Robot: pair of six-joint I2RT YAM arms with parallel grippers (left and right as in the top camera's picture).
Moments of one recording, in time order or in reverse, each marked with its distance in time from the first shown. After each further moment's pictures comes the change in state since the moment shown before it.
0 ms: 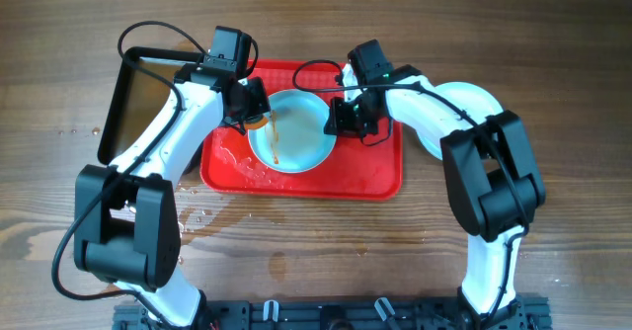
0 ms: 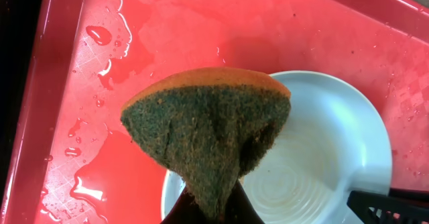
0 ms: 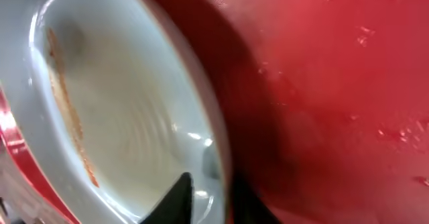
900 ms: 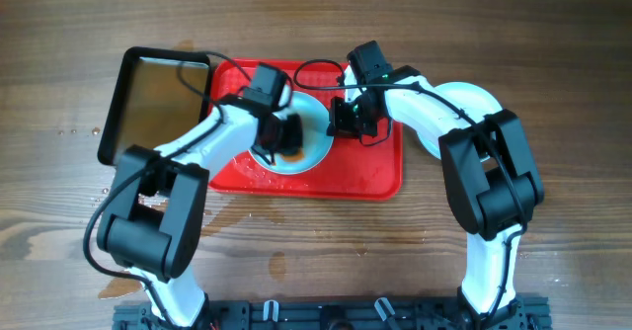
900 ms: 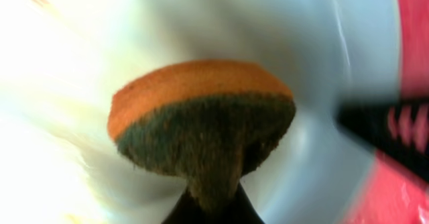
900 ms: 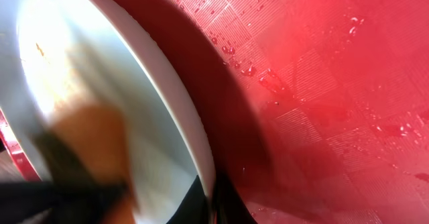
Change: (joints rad) left arm -0.151 0.084 -0.177 0.151 0.226 0.065; right arm 0.000 0.010 0.000 0.003 -0.003 0.048
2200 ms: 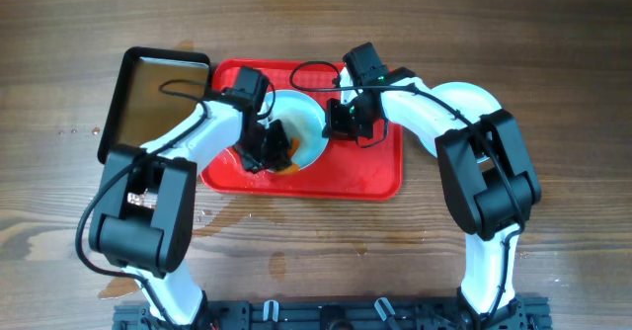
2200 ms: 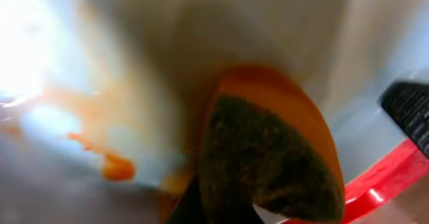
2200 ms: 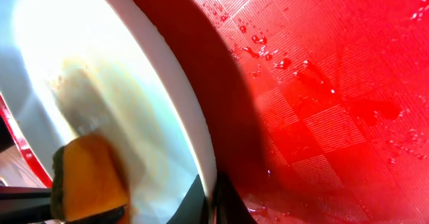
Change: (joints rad) left arm 0.106 0.002 -0.001 -0.178 0.131 -0.232; right arm 0.014 0.005 0.000 0.010 -0.022 0.015
